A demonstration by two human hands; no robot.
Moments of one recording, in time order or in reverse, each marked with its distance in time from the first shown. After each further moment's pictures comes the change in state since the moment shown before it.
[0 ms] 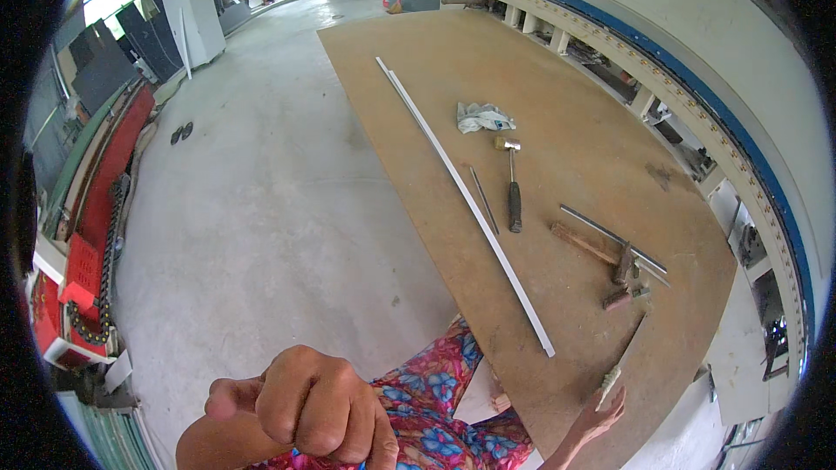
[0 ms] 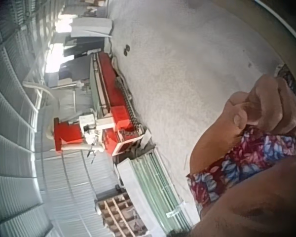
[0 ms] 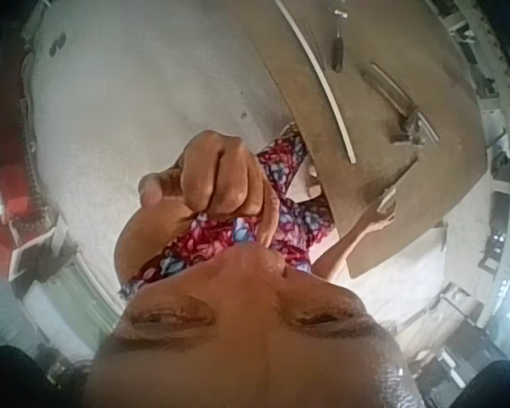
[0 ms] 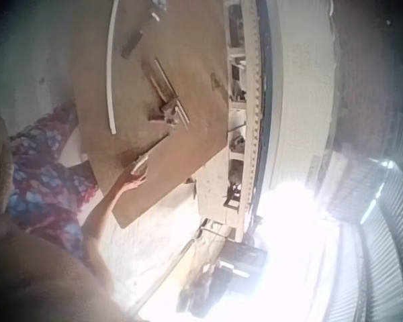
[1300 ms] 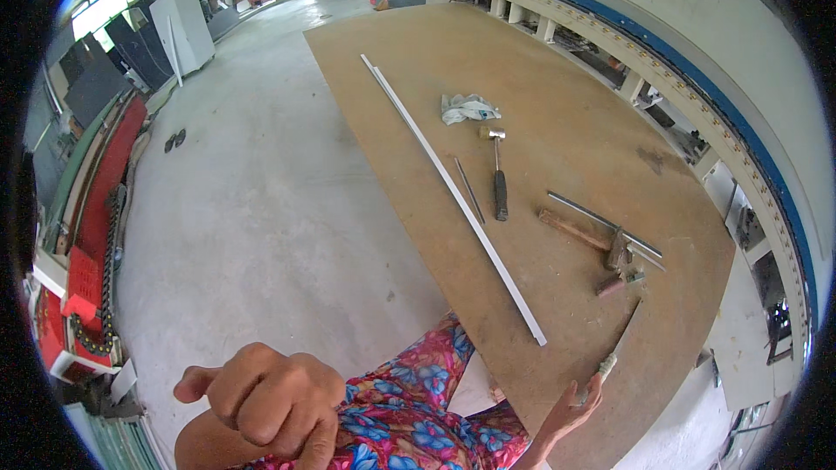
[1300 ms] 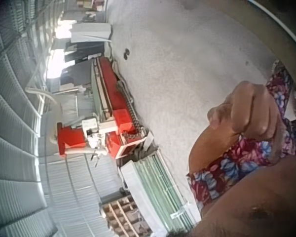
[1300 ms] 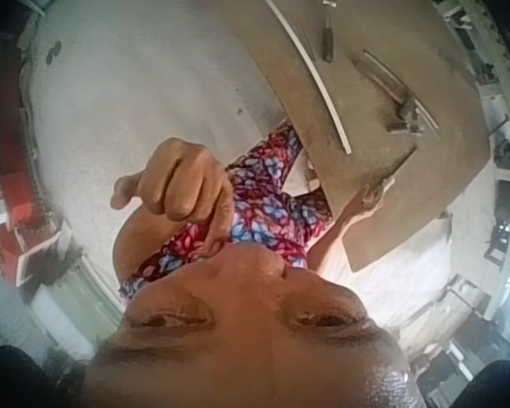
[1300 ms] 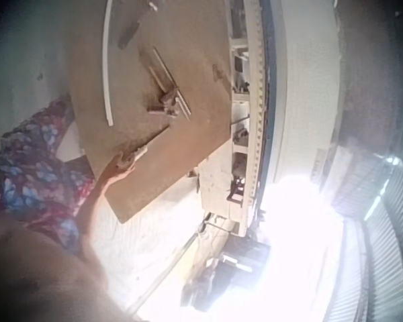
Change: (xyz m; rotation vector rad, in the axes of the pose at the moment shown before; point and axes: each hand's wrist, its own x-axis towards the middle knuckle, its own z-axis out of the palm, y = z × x) left_hand -0.005 -0.012 0.004 -0.197 -0.046 0.077; right_hand -0.034 -0.061 -0.019 0.275 -0.074 -0.022
